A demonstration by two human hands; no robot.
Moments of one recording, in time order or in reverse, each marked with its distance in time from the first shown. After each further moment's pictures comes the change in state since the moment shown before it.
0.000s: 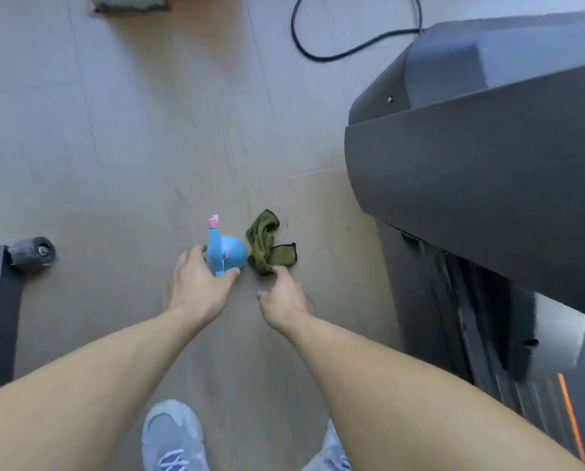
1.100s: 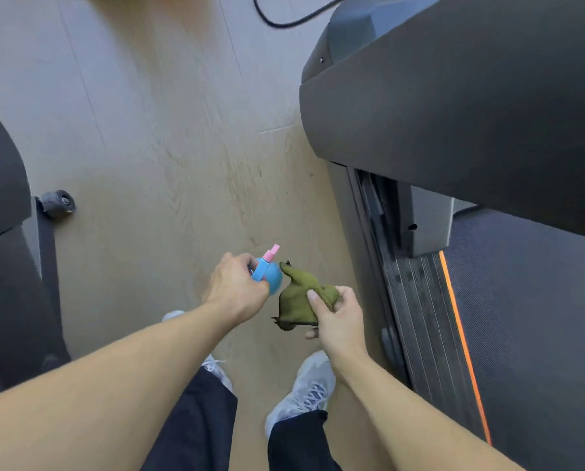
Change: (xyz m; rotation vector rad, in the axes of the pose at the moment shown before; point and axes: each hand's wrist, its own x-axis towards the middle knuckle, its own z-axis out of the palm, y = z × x) left_hand -0.197 0.024 0.009 0.120 -0.239 0.114; right_hand -0.239 0.129 -0.038 0.938 0.257 0.154
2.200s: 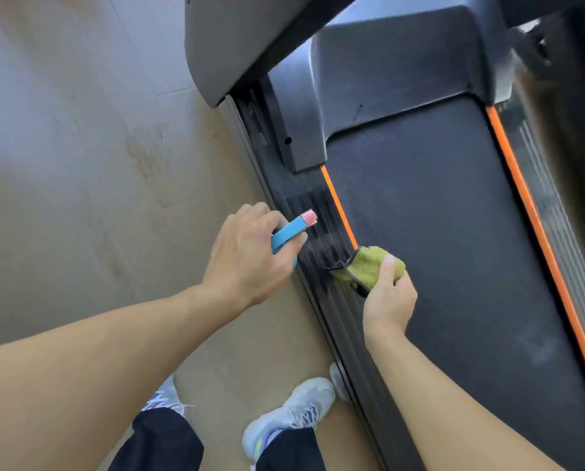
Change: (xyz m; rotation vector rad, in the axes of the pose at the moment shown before) left_hand -0.161 0.078 0.132 -0.013 0.216 0.772; right_hand -0.055 0.098 -0.219 0.088 0.743 -0.148
